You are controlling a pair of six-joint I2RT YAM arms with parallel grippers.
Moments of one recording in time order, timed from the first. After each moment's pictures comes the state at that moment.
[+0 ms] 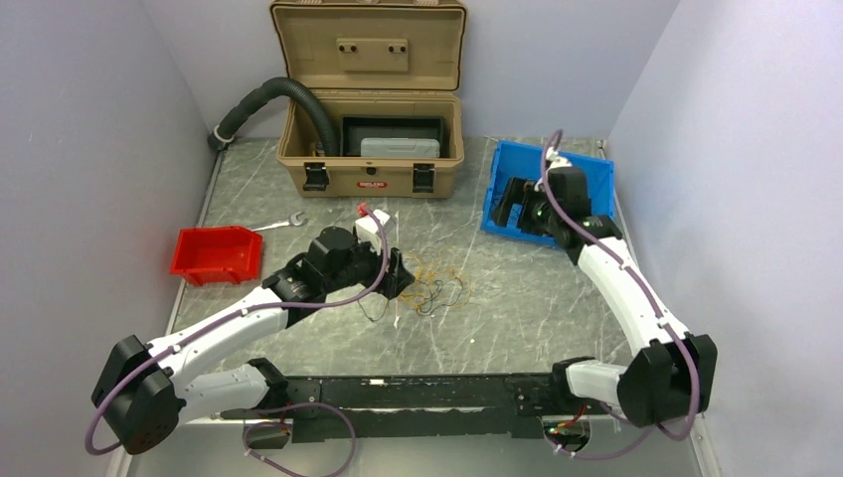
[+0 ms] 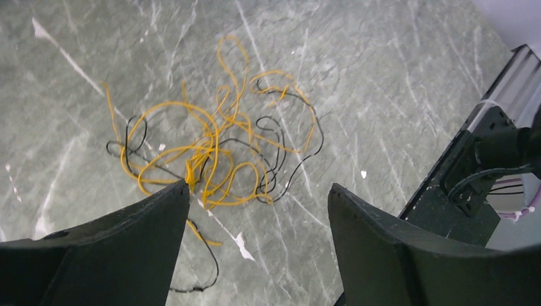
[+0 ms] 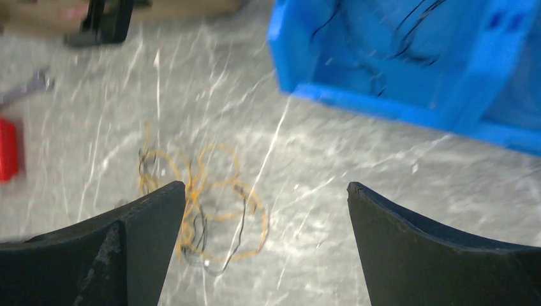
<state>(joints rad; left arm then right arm) -0.74 1.08 0.69 -0.01 0.18 -0.28 0.16 1.24 1.06 -0.47 -0.11 0.40</state>
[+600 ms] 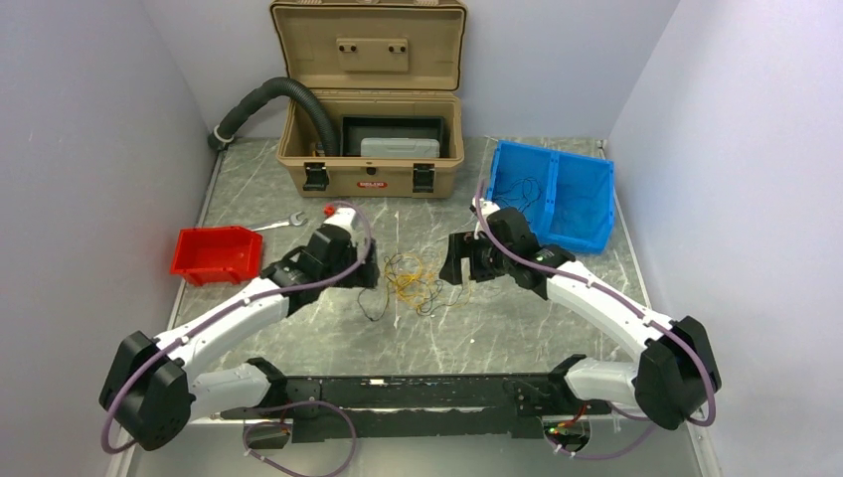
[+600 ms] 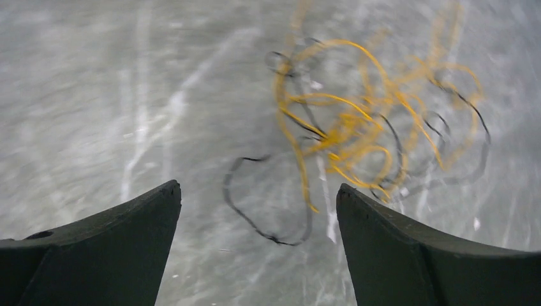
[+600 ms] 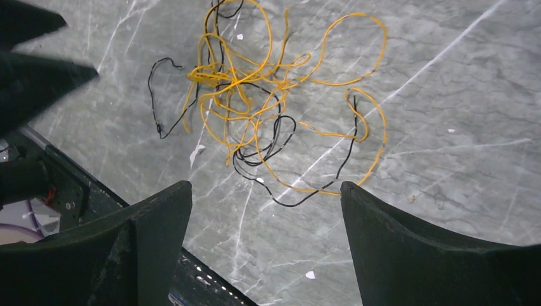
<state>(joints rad) -0.66 1.13 0.71 -0.30 -0.13 -0.46 0.57 1.20 0.81 -0.36 -0.21 0.41</state>
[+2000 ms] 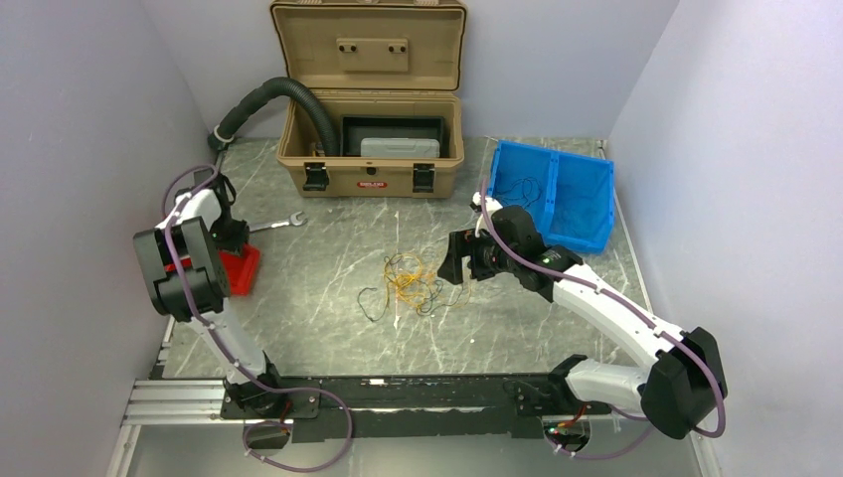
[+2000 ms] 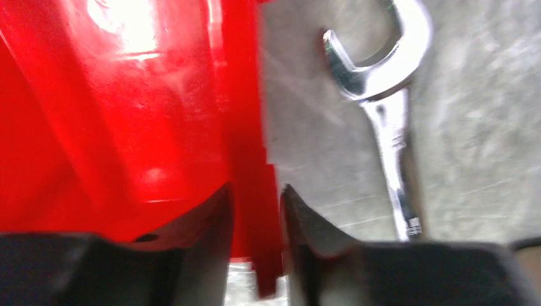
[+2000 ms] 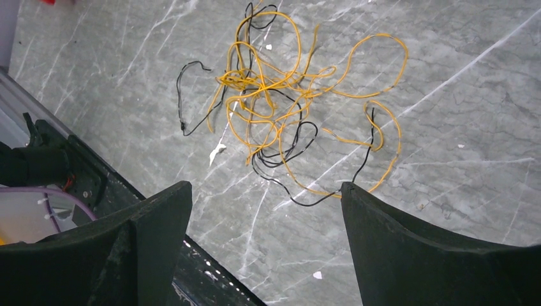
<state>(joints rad) 0.34 1.87 1.33 -0.77 -0.23 -1.07 0.59 1.16 0.82 -0.35 -0.25 0.39</state>
